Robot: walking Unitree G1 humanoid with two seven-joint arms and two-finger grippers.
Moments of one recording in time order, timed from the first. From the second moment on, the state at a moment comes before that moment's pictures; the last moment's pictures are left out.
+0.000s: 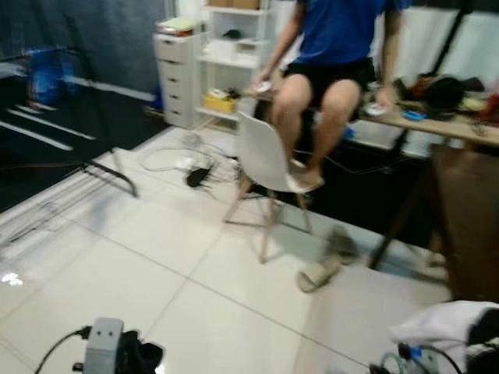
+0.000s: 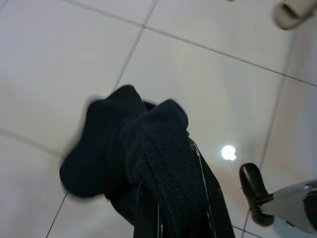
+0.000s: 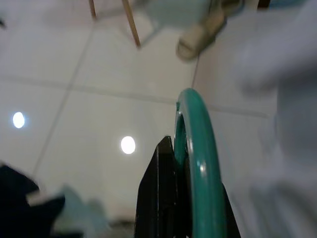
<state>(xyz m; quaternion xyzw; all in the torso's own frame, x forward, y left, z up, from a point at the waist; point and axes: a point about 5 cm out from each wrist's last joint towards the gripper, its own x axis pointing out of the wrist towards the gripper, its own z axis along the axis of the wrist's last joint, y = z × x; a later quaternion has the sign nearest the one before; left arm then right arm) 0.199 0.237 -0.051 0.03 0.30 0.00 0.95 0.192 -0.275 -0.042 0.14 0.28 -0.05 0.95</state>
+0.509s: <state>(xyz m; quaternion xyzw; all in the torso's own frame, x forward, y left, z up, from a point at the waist) 0.251 0.196 -0.032 -0.01 0.27 -0.03 0.96 0.221 -0.290 -0.021 0.17 0.21 -0.12 0.95</state>
